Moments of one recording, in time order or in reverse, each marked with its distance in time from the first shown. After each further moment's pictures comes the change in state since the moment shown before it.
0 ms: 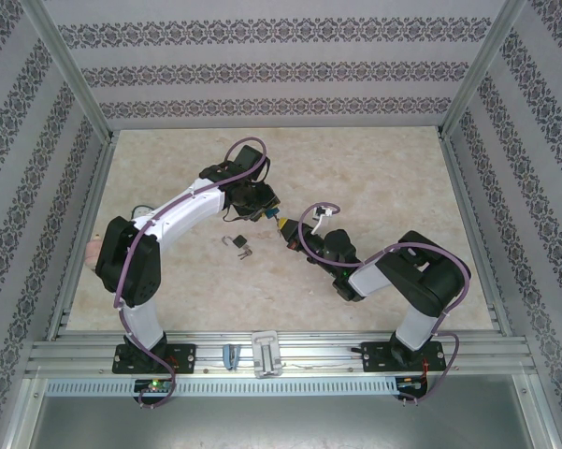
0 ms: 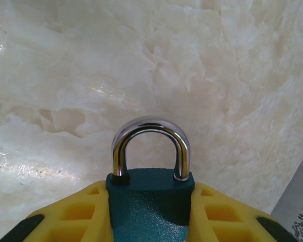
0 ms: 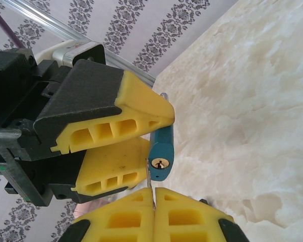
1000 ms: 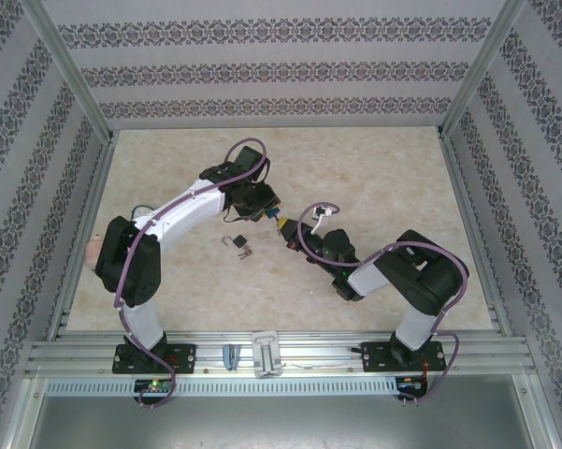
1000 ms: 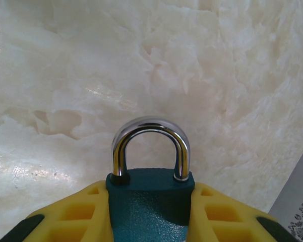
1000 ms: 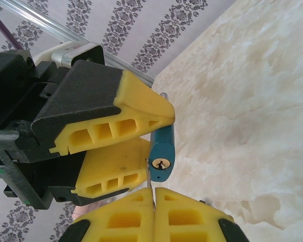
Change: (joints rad) left arm 0.000 0.000 -0.014 0.027 0.004 -0.008; right arm 0.000 0.013 0.006 0.006 0.006 0.004
